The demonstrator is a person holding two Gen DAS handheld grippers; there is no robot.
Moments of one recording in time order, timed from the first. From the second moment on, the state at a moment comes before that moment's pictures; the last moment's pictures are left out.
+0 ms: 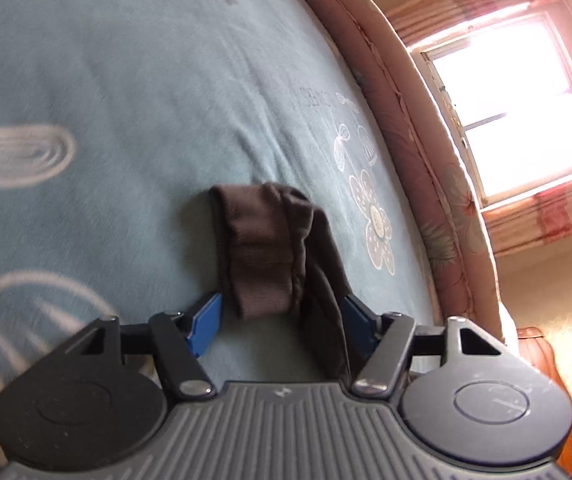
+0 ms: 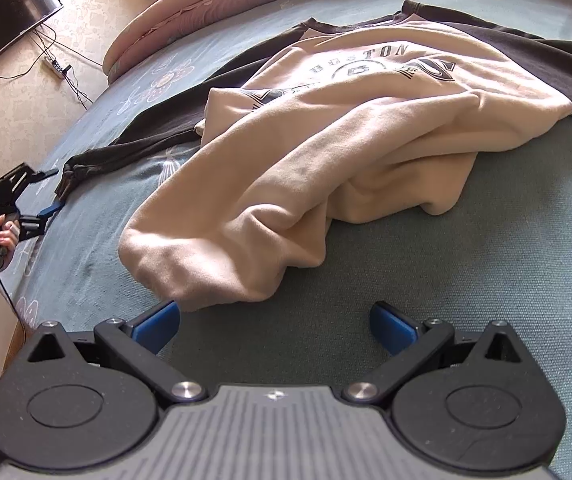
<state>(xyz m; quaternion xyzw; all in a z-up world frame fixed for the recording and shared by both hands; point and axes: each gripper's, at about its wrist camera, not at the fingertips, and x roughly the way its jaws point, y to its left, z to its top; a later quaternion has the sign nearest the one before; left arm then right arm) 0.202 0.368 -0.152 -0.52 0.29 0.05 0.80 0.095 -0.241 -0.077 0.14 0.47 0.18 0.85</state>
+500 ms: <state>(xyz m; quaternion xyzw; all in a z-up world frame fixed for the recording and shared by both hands) 0.223 0.365 -0.142 -0.46 0.31 0.13 0.82 0.092 -0.236 -0.078 0.13 0.46 0.18 0.86</state>
